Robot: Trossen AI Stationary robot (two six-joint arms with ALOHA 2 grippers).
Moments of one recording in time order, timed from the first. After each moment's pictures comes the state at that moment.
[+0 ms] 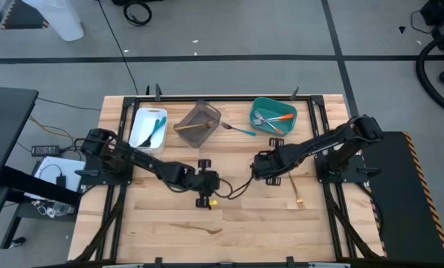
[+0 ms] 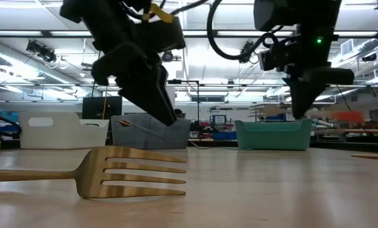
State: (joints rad) left arm -0.28 1.77 1.05 -0.24 -0.32 -0.09; right arm 0.20 1.60 1.04 -1.04 0.42 0.33
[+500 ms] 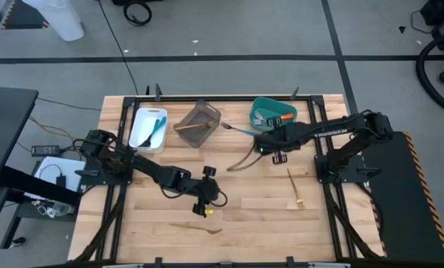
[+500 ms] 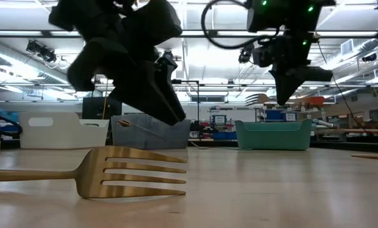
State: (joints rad) left arm -0.32 1.77 0.97 -0.01 -0.25 0.12; right arm -0.03 1.47 1.04 -1.02 0.53 -0.22
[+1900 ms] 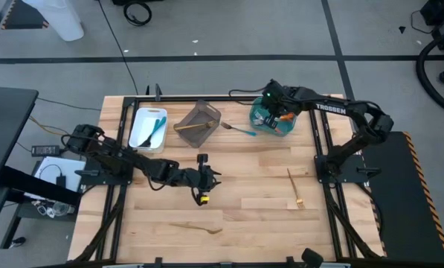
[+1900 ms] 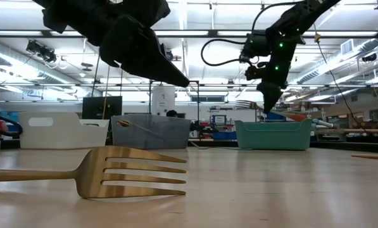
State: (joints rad) left arm -0.28 1.62 0.81 0.26 -0.39 0.07; right arm -0.64 1.47 1.04 -0.69 0.28 -0.17
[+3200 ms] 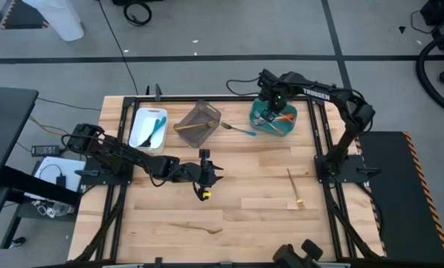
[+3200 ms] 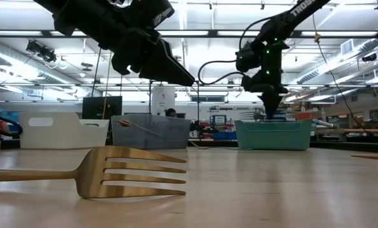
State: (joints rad) left arm -0.23 1.62 0.81 0.30 -0.39 0.22; right arm -0.75 1.70 1.31 -1.01 0.13 -0.05
